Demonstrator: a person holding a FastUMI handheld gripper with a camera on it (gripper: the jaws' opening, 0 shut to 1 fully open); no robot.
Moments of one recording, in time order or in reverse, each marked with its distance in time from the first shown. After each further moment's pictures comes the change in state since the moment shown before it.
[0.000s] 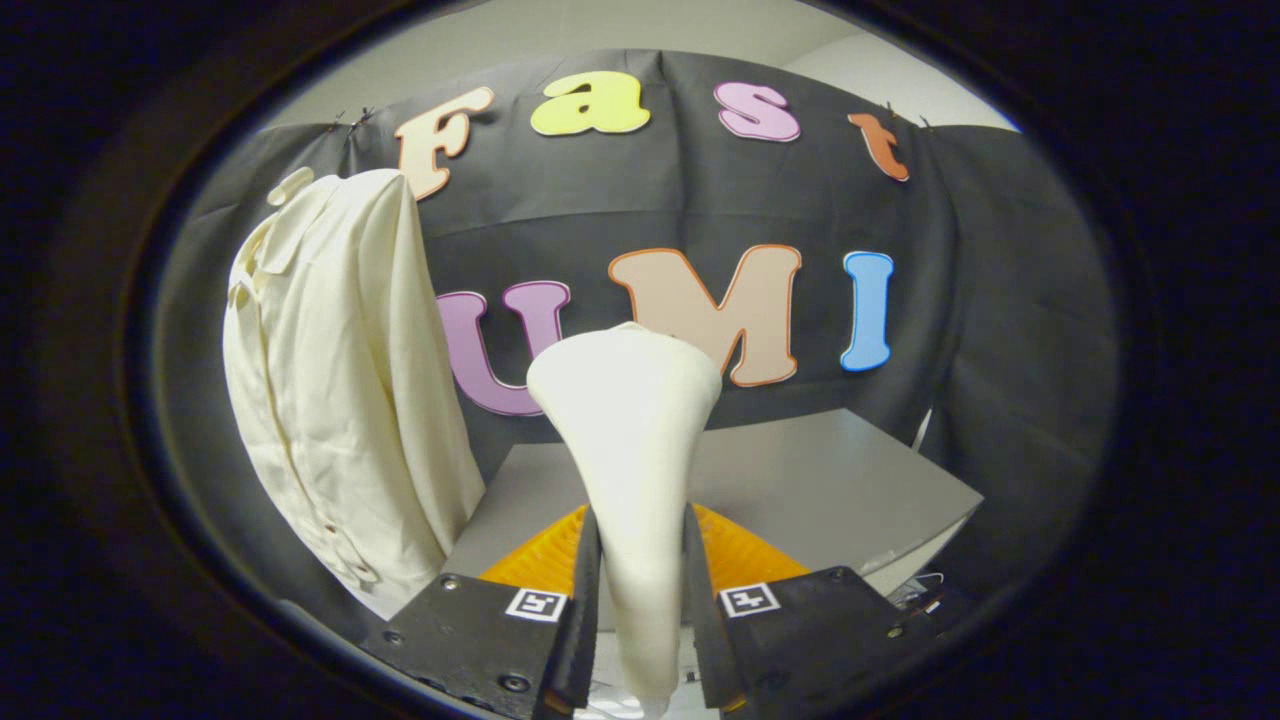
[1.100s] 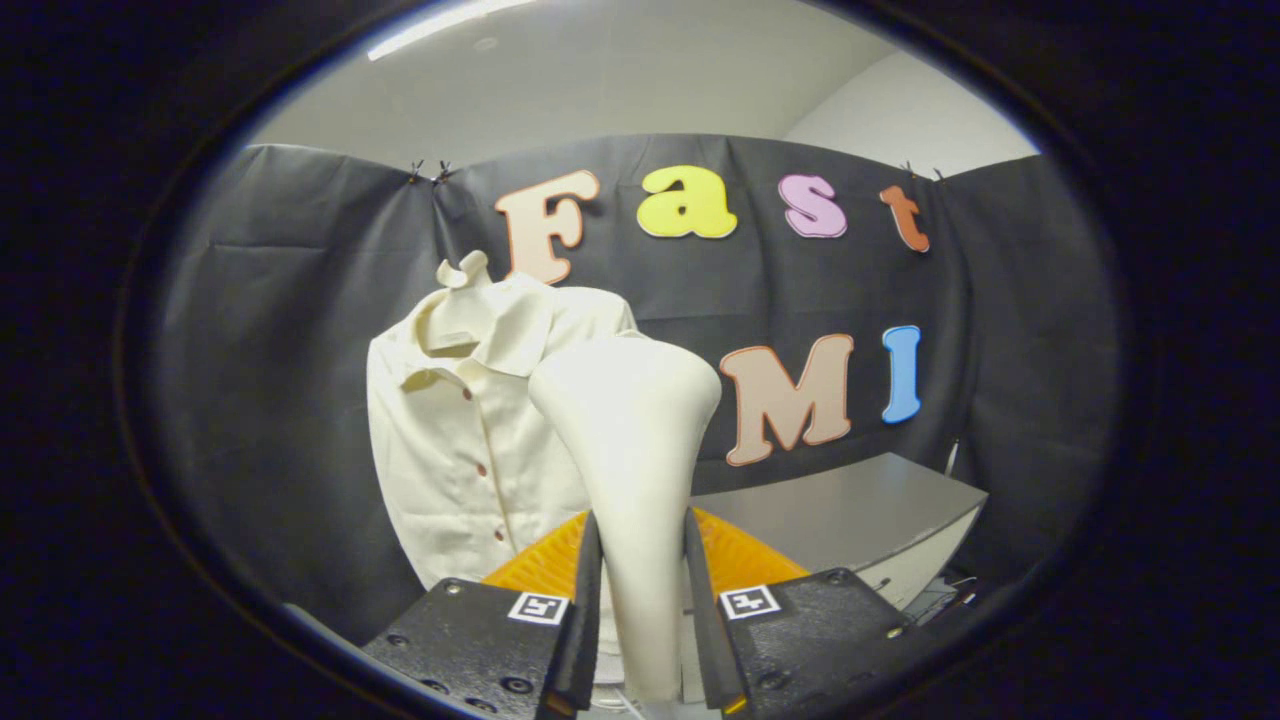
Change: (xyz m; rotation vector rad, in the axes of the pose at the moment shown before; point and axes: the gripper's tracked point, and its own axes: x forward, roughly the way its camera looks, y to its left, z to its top) arm -0.146 0.198 0.032 -0.005 -0.194 0.119
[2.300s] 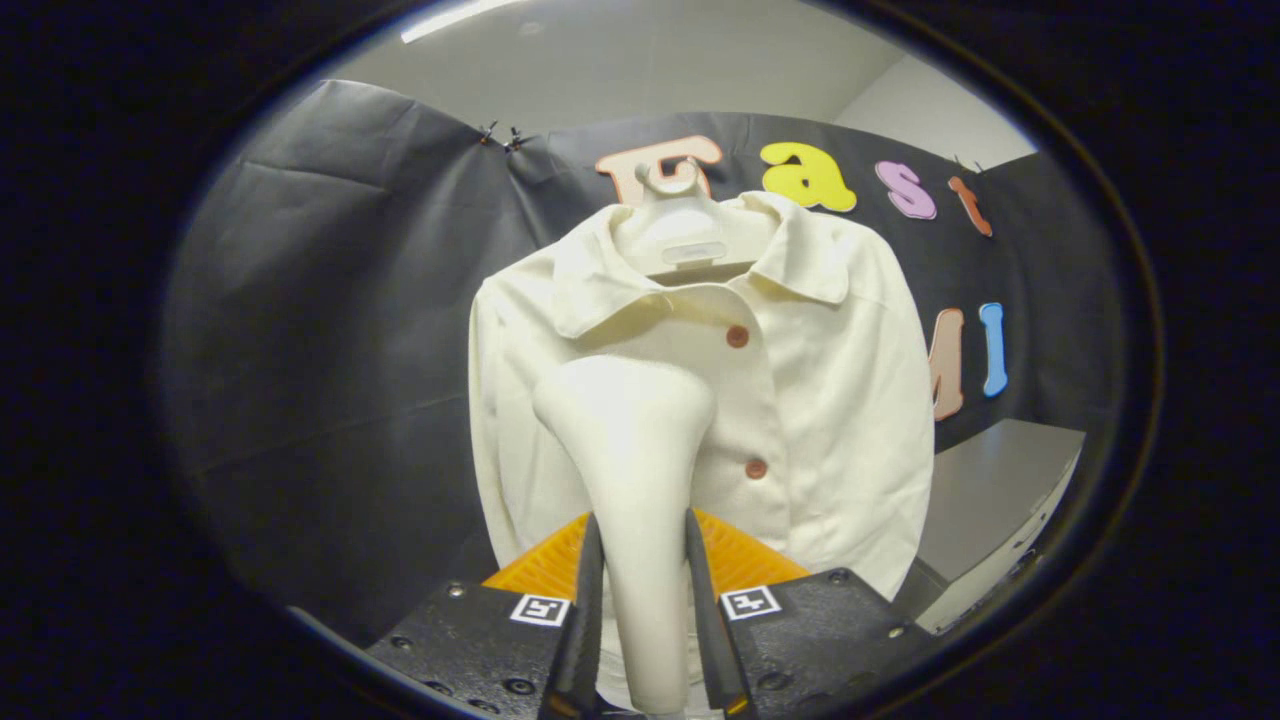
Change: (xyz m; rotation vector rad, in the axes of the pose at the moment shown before) arm 0.128 0.255 -0.059 0.028 -0.037 0.046
